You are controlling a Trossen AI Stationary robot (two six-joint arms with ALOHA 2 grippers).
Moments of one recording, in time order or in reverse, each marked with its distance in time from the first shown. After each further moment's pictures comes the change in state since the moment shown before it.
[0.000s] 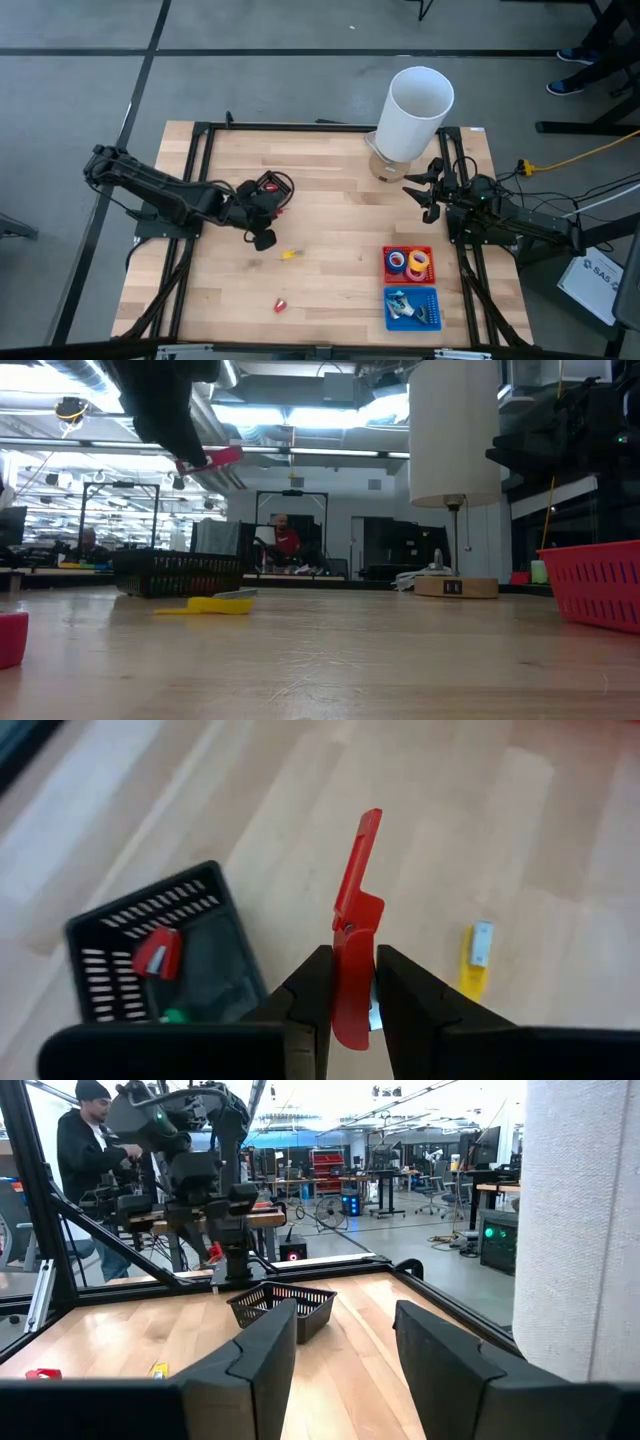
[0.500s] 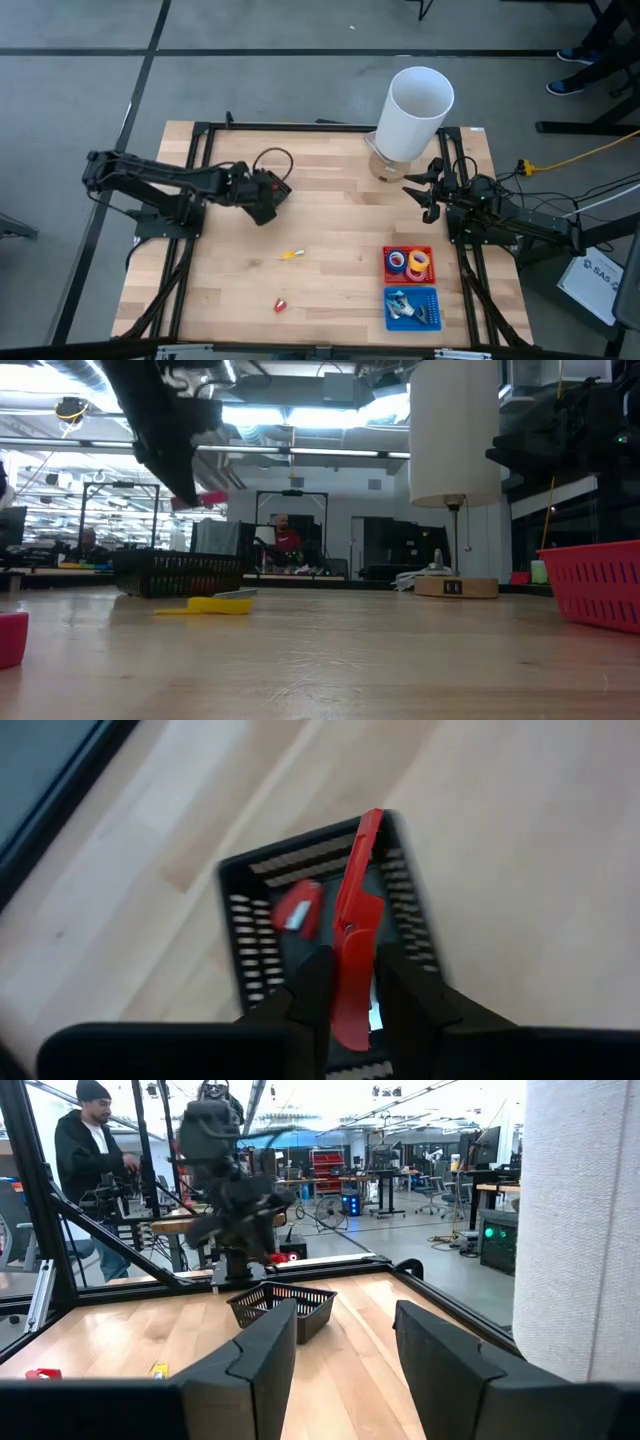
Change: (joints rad) left arm 0.248 0.000 -0.055 -0.104 -0.007 0.072; right arm 0.000 0.000 0.000 0.000 0.000 0.000
